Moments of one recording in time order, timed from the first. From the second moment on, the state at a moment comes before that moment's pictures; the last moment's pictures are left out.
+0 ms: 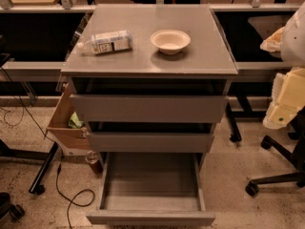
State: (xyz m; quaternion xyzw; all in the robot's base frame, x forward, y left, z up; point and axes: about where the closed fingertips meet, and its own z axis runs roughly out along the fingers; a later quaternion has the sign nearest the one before) arm 0.438 -0.216 0.977 -0.60 0.78 -0.04 0.16
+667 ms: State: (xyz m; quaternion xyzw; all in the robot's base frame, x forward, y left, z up) arm 0.456 -0.198 0.985 -0.59 0.78 -0.03 0.20
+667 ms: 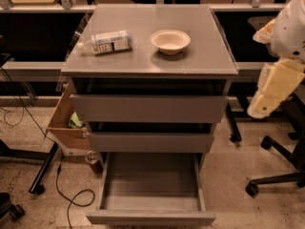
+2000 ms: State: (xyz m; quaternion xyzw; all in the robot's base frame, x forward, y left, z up) arm 0.610 0.035 0.996 -0.51 0.78 0.13 0.34
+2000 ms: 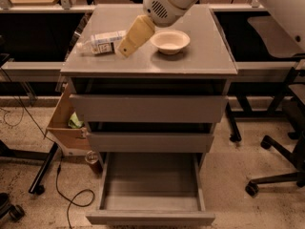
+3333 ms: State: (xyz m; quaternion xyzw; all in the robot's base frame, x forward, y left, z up) arm 0.737 0.066 0.944 -0.46 0.75 0.18 0.44
